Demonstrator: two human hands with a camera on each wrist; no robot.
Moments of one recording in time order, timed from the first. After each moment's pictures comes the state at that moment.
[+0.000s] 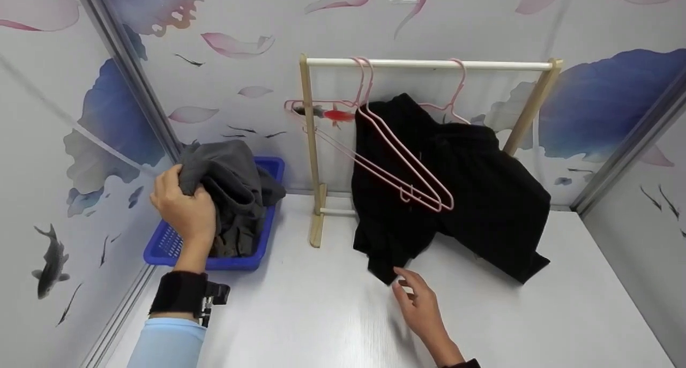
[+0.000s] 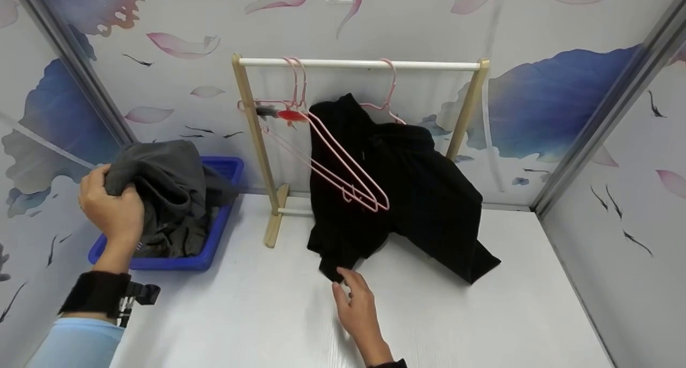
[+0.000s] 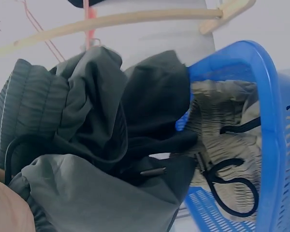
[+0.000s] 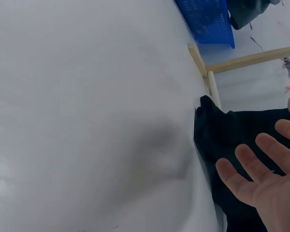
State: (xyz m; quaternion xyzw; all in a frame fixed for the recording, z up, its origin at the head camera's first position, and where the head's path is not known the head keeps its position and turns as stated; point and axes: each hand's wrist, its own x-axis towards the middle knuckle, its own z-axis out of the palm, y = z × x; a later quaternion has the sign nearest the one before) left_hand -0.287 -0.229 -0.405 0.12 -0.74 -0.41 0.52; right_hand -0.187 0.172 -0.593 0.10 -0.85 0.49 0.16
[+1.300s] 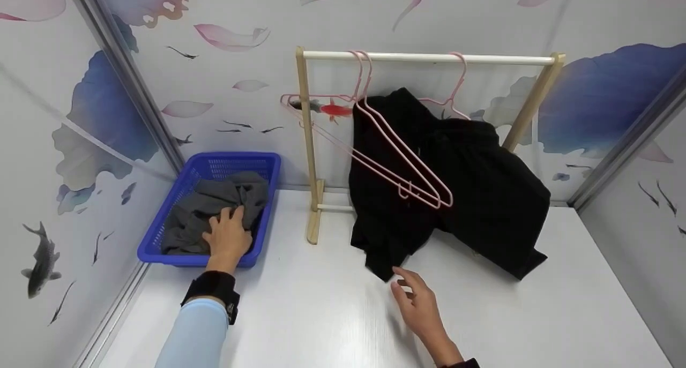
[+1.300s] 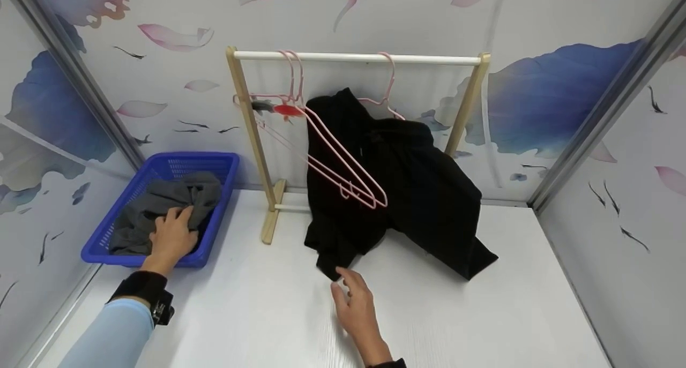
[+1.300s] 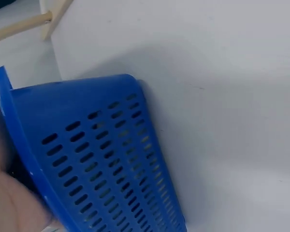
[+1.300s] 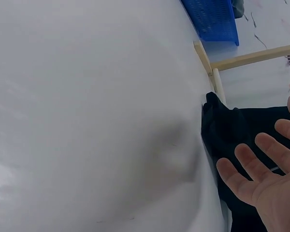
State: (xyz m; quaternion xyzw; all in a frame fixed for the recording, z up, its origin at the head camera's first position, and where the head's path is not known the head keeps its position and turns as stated) left_hand -0.312 -0.229 -0.524 0.05 -0.98 -0.20 0.04; right_hand -0.183 0.174 -0.597 0.09 -0.85 0.49 0.15
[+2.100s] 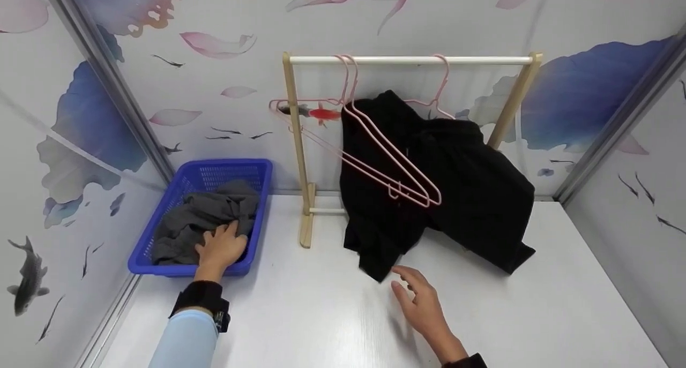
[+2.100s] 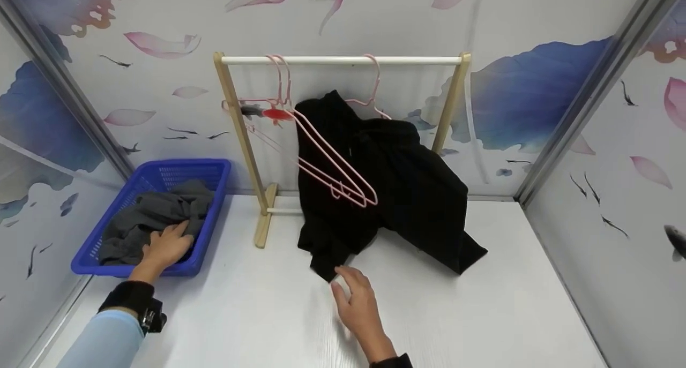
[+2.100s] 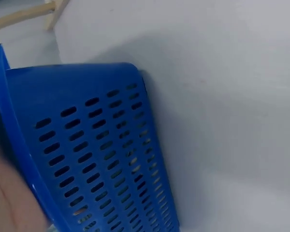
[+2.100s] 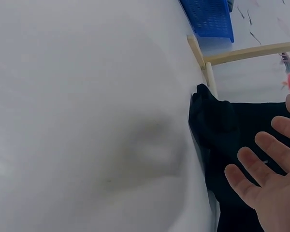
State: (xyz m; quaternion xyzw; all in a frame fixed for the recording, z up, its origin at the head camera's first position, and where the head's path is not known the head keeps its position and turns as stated) left_hand -0.310 -0.239 -0.522 0.03 -0.97 -0.22 -0.11; right_hand -0.179 0.185 -0.588 0.11 -0.87 0.44 0.20
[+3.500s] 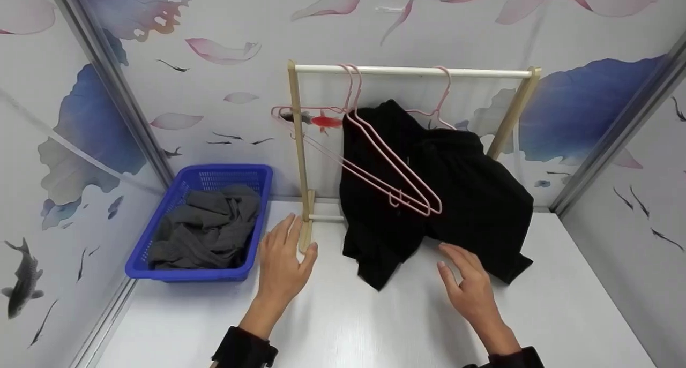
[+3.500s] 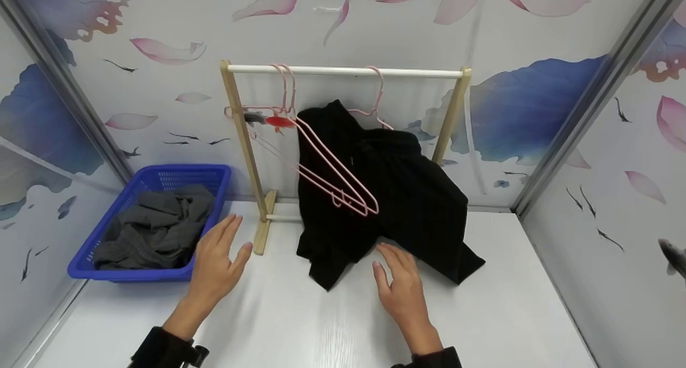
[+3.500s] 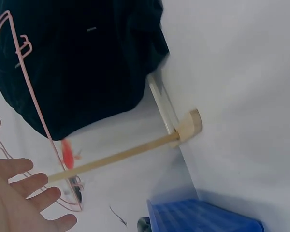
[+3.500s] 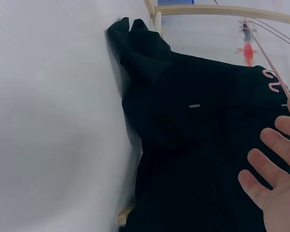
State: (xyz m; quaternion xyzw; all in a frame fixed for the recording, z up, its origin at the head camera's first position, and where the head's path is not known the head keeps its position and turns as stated) left_hand -0.243 -0.097 -0.501 -0.15 -0.89 -0.29 0.32; right_hand -0.196 0.256 -0.522 0.16 -0.84 0.35 0.39
